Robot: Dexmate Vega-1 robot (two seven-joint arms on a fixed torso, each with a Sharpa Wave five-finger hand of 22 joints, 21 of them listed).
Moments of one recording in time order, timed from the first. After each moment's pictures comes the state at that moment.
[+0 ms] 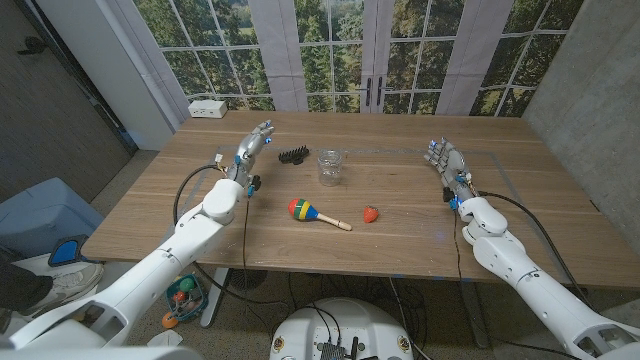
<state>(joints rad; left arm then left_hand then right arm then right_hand) 0.85 0.59 0.44 -1.44 -0.24 -0.23 0.28 0.14 0.13 0.71 -0.05 0.20 0.12 -0.04 0.19 0.17 0.02 -0.09 0.20 0.17 0.00 -0.04 0.19 0.17 -0.04 -0.03 0.62 0.17 -0.96 -0.50 -0.29 -1.31 0.71 0.36 -0.04 0.32 0.18 0.45 0.13 0.20 0.34 0.04 0.19 0.18 0.28 0.01 0.20 0.25 0.17 -0.04 0.21 0.41 0.18 -0.04 0.56 0.16</state>
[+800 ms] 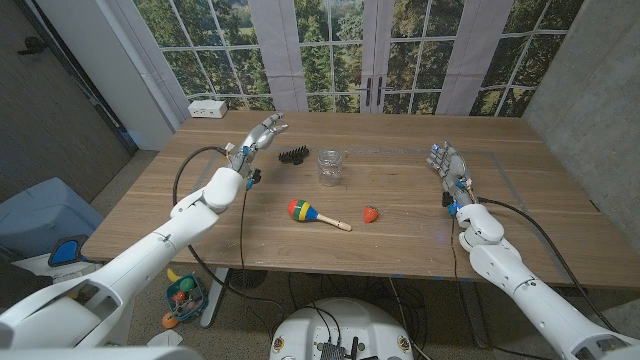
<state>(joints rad) 0.74 0.66 0.53 -1.40 0.01 -0.26 0.25 0.17 0.11 0.68 -0.13 0.18 0.12 -0.06 0.18 0.17 0.04 -0.10 0.19 0.17 0.02 -0.03 0.18 0.16 0.00 -0.03 0.59 0.17 -1.00 -0.47 -0.29 -1.32 0.69 0.40 -0.10 0.34 0.17 0.45 0.11 0.19 0.36 0.05 0.19 0.18 0.30 0.02 0.20 0.25 0.18 -0.04 0.22 0.41 0.20 -0.03 0.55 0.16</state>
